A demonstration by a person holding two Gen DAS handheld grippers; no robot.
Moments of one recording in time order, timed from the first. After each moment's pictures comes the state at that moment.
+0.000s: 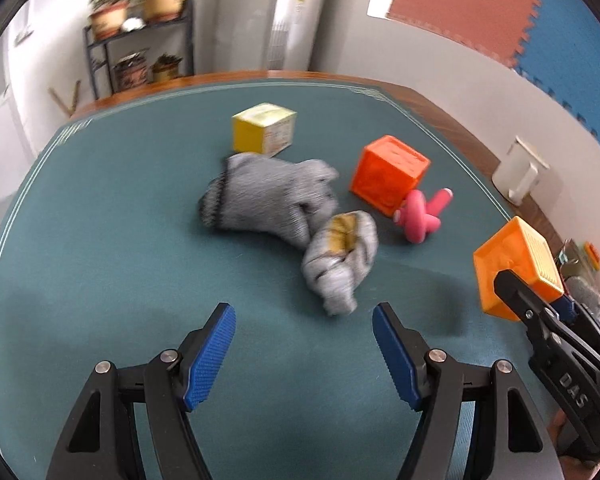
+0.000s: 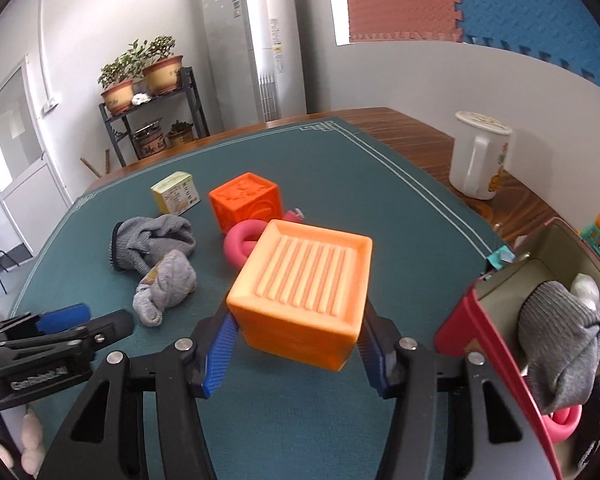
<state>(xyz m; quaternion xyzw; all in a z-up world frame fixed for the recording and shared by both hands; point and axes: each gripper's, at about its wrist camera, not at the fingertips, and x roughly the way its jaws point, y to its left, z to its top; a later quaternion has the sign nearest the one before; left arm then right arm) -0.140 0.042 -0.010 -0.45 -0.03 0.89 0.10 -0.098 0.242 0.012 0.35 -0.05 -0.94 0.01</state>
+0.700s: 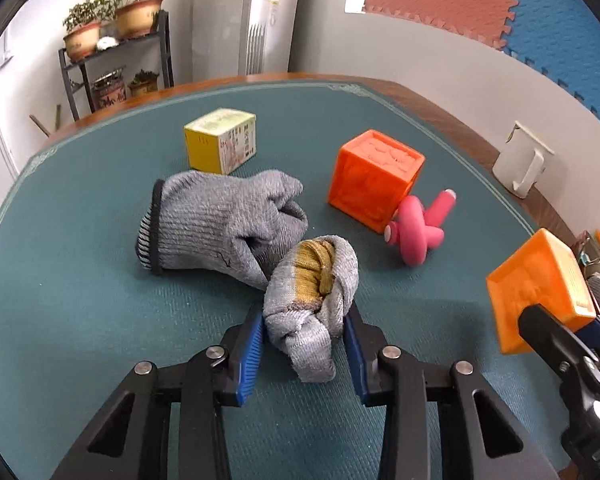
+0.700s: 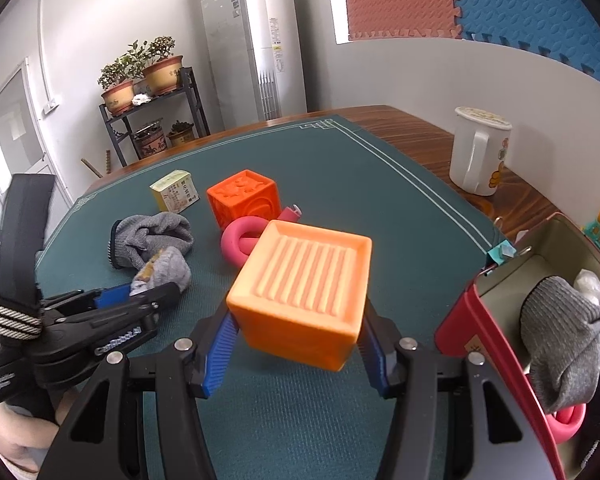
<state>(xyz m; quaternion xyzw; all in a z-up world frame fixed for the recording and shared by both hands) -0.171 0.062 -0.030 -0.43 -0.02 0.89 0.12 -0.099 0.241 0.006 0.35 -0.05 -0.94 0.02</state>
